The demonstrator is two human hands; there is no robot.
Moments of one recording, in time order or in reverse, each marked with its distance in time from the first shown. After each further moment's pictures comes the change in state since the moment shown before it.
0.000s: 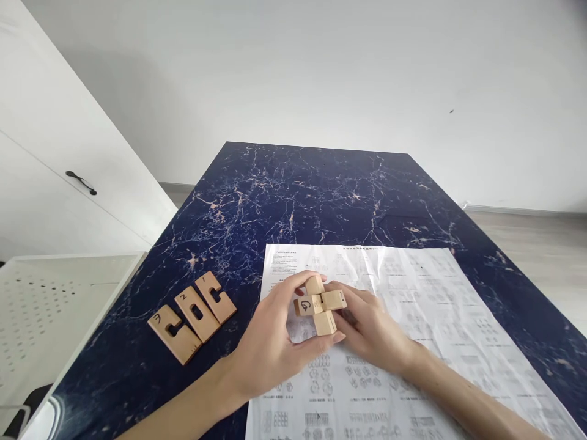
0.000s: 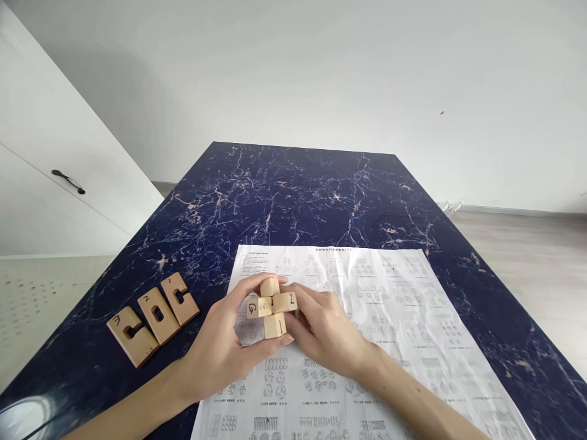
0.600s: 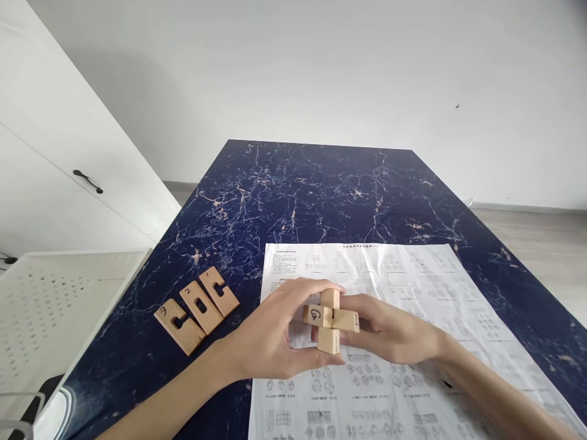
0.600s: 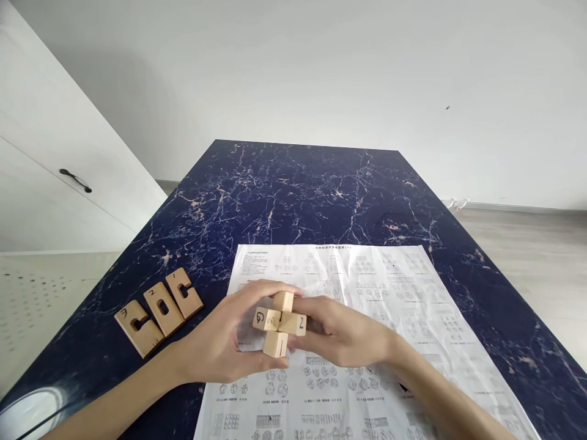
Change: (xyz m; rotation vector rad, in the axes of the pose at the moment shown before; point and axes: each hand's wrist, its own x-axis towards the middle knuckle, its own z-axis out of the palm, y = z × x) left_hand 0.006 -0.001 -0.016 -0.013 -0.287 0.135; right_hand 0.001 -0.004 -0.033 0.509 -0.504 0.208
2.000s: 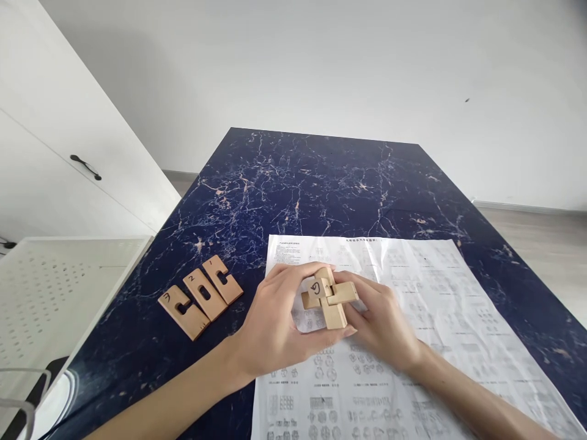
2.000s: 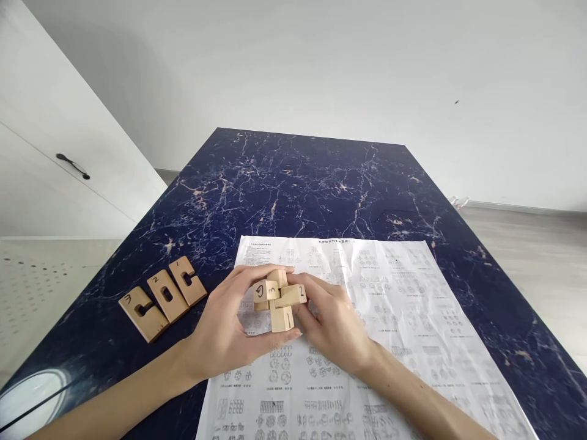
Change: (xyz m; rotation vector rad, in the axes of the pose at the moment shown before) left_hand -0.004 0.003 0.023 0.247 0.409 0.082; right_hand 0.006 0.011 0.038 -0.485 0.647 -0.226
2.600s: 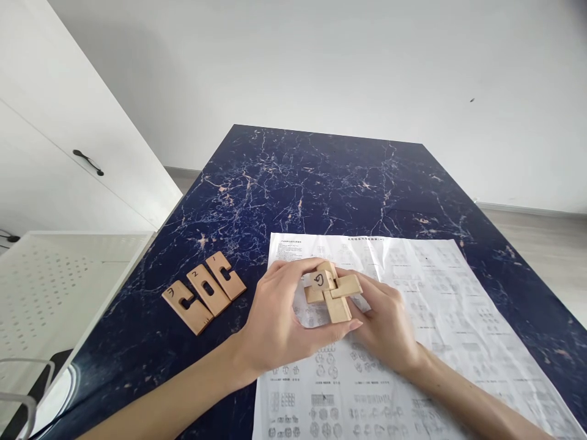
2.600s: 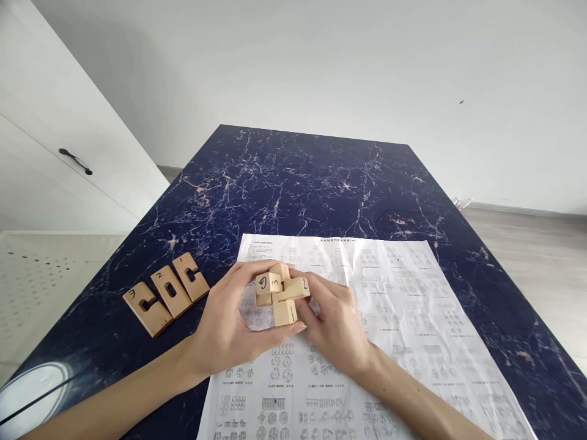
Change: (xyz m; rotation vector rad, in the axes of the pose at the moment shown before) left_hand 0.001 0.006 0.002 -0.019 0.088 -0.061; right_hand -0.002 -0.004 0.008 -0.042 0.097 0.008
